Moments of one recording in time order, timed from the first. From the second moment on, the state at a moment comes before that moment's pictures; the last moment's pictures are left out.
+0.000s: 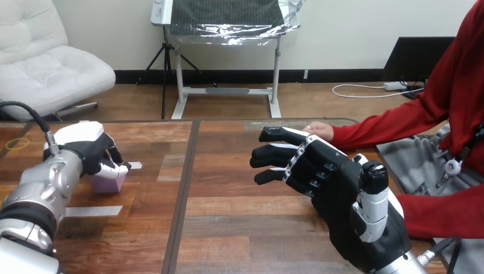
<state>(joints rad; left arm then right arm) -0.83 0.55 -0.42 1.27 0.71 -0.12 -0.06 0.27 -0.16 0.07 -0.30 0.38 -0.20 0.54</state>
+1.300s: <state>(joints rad) -0.83 0.55 -0.40 1.26 0.67 -0.12 0.02 0.27 -0.16 0.07 -0.30 0.38 -0.20 0.54</state>
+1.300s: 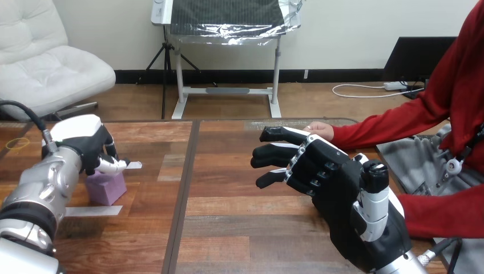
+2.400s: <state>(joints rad) -0.84 0.58 -0.27 1.11 0.54 -0.19 0.08 0.26 -0.16 0.07 -0.30 0.38 -0.20 0.53</state>
